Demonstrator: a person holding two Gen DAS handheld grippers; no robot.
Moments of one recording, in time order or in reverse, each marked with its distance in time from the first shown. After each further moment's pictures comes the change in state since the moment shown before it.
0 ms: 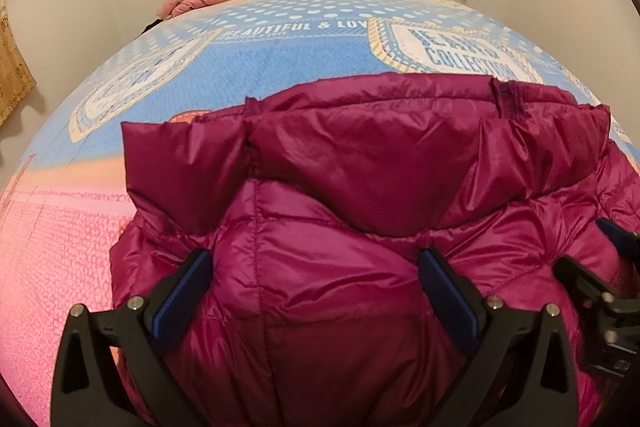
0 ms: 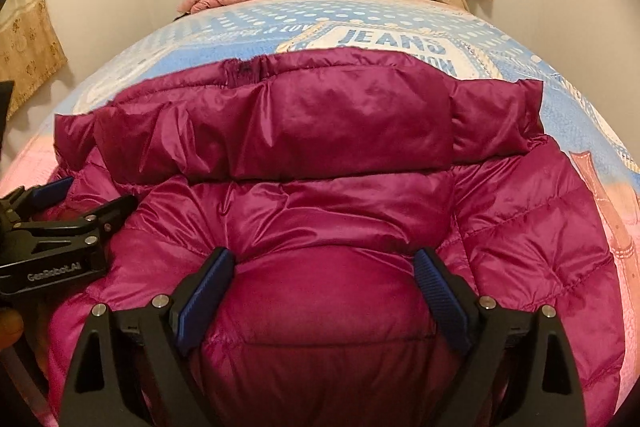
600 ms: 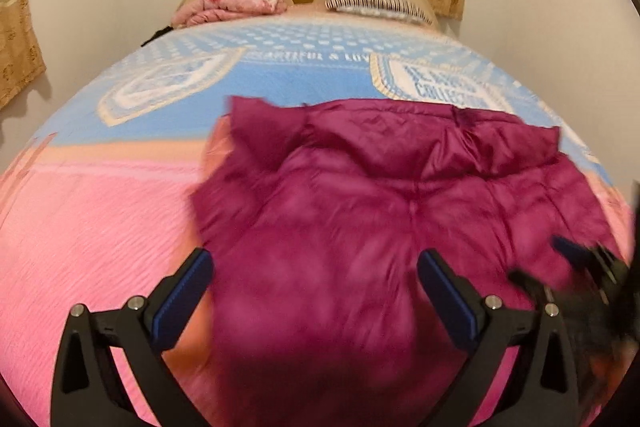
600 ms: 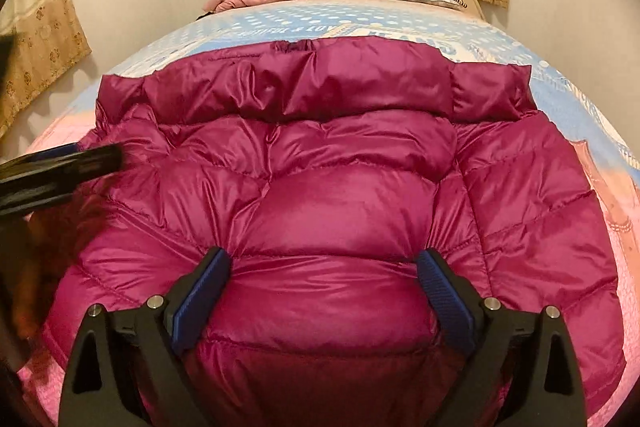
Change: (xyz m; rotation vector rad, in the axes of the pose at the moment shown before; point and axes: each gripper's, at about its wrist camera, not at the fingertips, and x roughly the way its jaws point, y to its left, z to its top) left arm -0.089 0.041 -0.049 -0.067 -0.097 -0.064; right arm -0.024 0.014 -0.038 -0.064 -0.008 0.016
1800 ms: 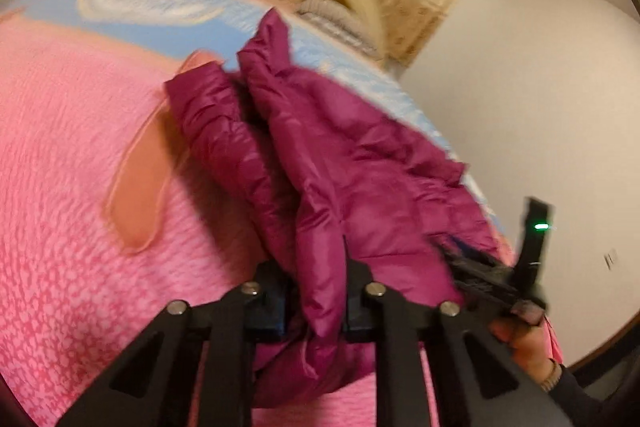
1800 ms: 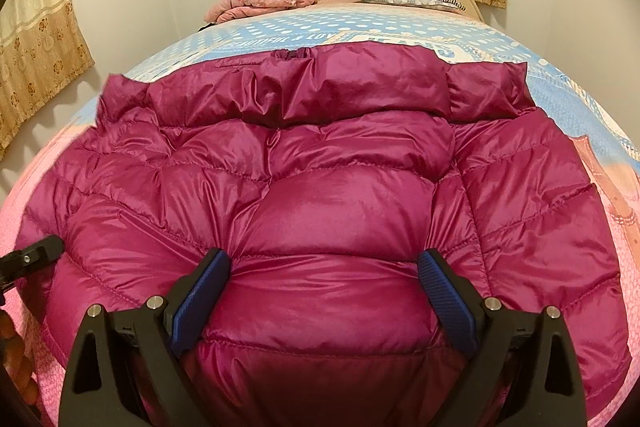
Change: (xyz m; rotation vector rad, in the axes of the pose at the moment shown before) left arm -0.020 0.036 -0.054 -0.283 -0.032 -0.452; right arm -0.002 -0.010 -0.006 0.030 -0.028 0.018
